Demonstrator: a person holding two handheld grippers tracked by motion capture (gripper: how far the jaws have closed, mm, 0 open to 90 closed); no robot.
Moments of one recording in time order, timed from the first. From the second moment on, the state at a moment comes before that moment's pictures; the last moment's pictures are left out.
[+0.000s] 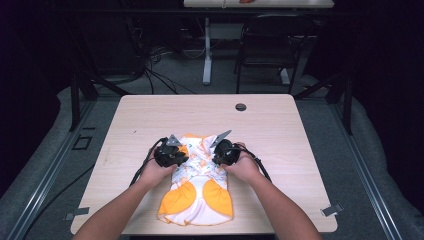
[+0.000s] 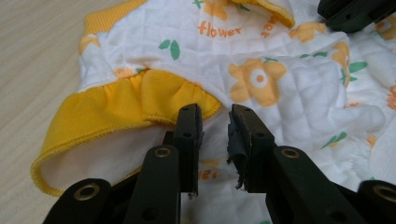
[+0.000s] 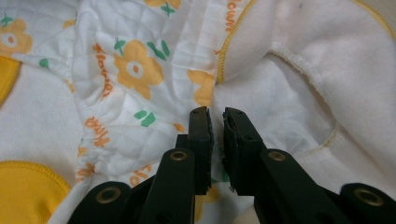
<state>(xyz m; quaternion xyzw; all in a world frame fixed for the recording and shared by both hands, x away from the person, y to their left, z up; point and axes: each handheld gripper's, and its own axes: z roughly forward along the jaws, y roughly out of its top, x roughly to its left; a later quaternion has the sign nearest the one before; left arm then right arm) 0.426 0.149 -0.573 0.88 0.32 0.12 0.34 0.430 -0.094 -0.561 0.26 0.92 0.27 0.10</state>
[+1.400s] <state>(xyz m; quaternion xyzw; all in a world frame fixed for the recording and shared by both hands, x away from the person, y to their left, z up) 0.481 0.157 -0.565 0.86 0.37 0.15 0.33 0.493 -0.097 -0.555 0.34 0.90 0.26 0.12</state>
